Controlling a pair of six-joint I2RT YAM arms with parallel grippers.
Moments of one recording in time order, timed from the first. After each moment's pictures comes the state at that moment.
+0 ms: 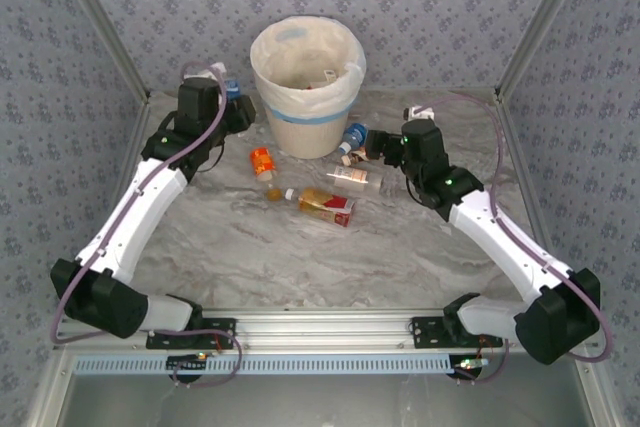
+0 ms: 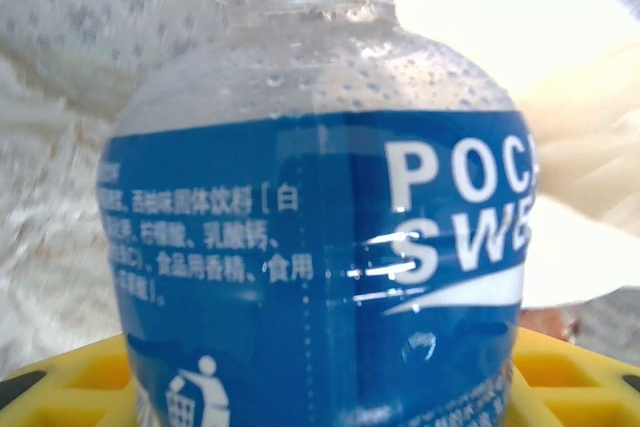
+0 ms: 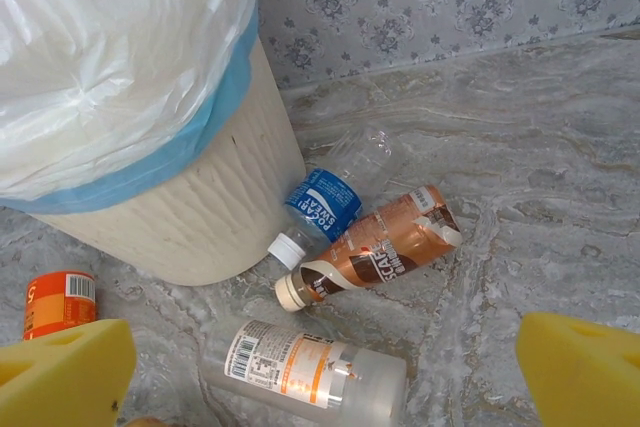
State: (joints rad) left arm -0.37 1.36 1.42 -0.52 -0.16 -0.51; right arm 0.49 1.21 1.05 -0.32 0.28 0.43
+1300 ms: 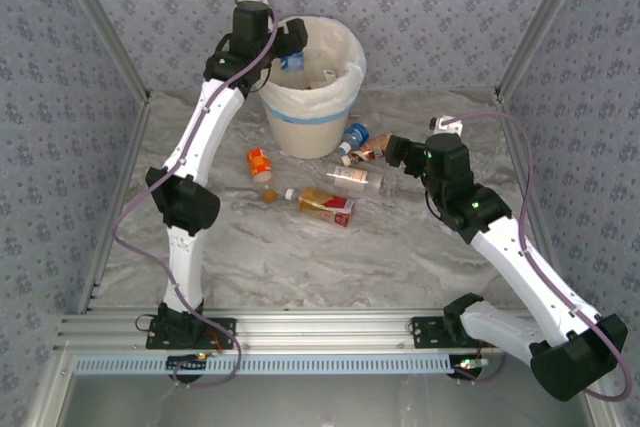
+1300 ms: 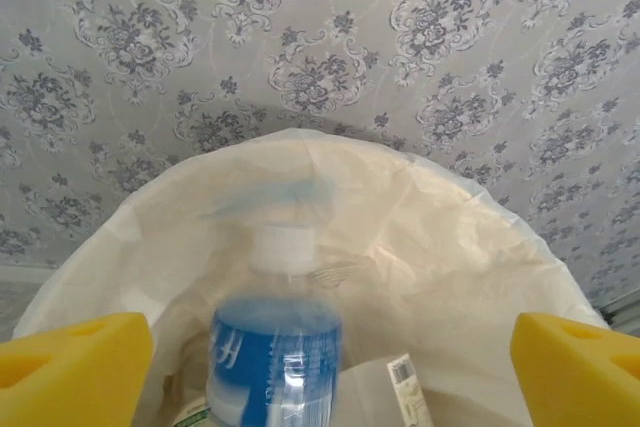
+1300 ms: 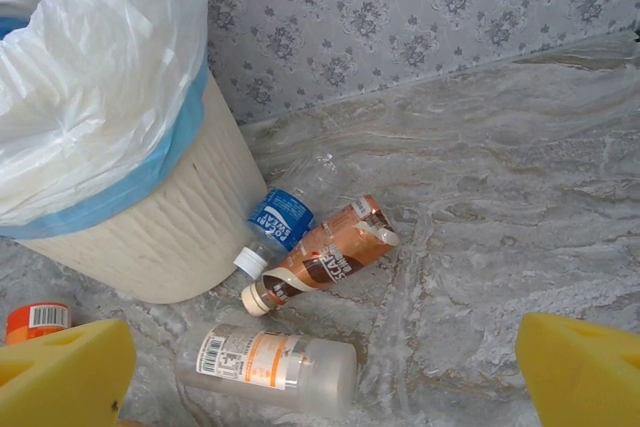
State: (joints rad) left arm -0.41 2.18 2.51 -0.67 -0.13 -0.44; right arm 0.47 1.01 0.99 -0.42 0.35 0.44
